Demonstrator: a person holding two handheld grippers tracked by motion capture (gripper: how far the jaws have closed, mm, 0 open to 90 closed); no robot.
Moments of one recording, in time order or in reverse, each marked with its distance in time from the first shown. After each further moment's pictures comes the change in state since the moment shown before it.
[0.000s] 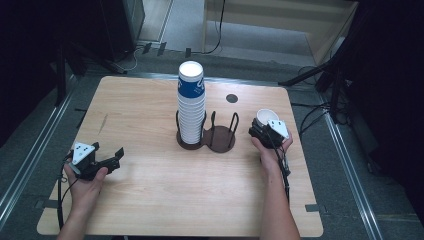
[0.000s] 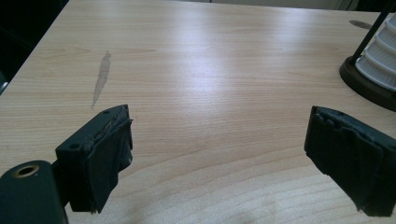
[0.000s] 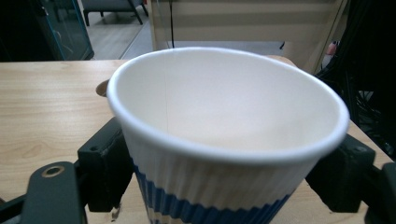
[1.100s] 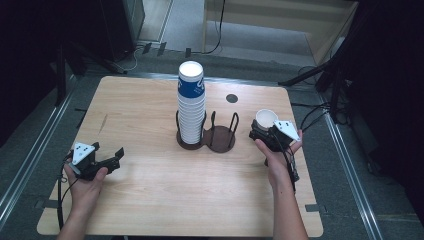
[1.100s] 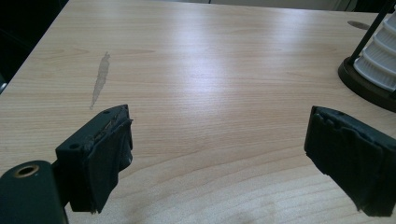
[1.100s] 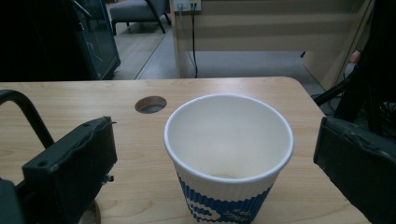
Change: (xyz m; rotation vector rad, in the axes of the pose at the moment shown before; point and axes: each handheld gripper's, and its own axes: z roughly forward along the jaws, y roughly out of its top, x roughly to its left) left arm 0.000 0.000 0.000 -0.001 -0.005 0.002; right arm -0.003 0.030 -0.046 -0.023 0.096 0.007
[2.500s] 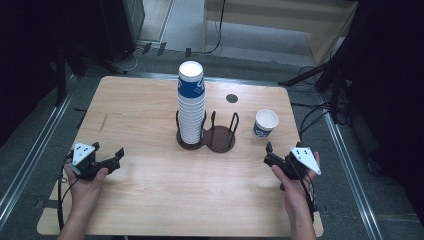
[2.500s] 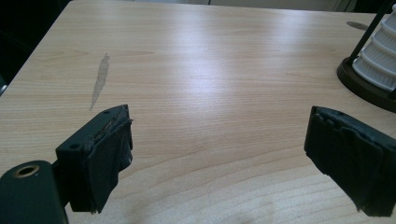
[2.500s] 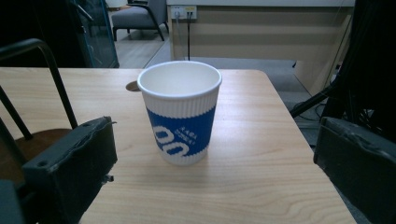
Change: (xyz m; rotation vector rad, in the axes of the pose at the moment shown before) left arm -0.001 0.000 0.000 -0.007 0.001 0.002; right arm -0.036 -0.030 -0.074 -0.046 0.002 -0.034
